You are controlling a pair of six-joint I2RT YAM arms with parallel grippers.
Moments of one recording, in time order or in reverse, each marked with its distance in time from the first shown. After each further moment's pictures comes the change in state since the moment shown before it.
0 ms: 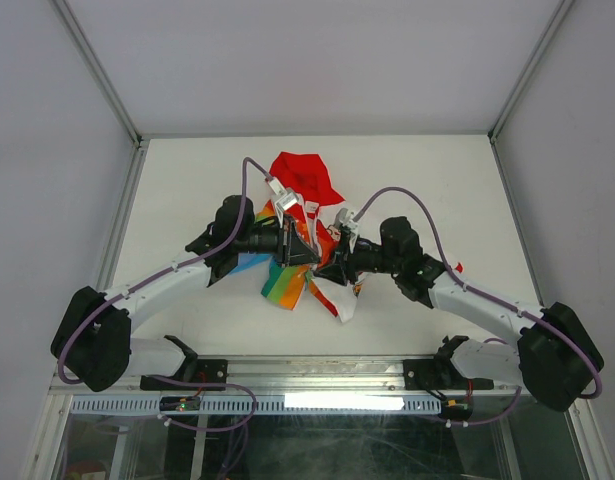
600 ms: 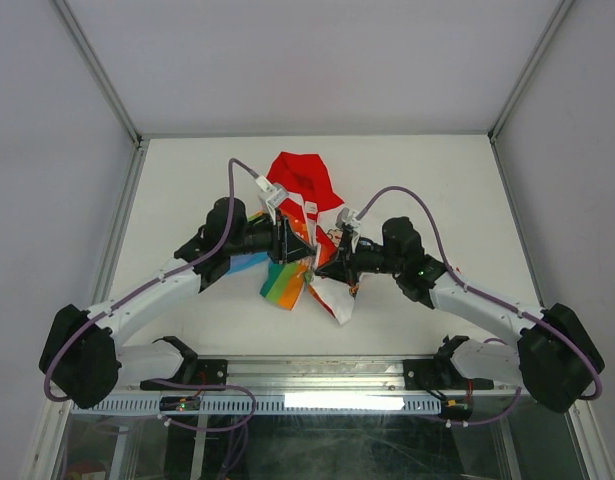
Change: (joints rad) left arm 0.000 -0.080 -0.003 -0.061 -0.161 0.015; right arm -0.012 -0.003 -0.014 0.038 -0.047 0.056
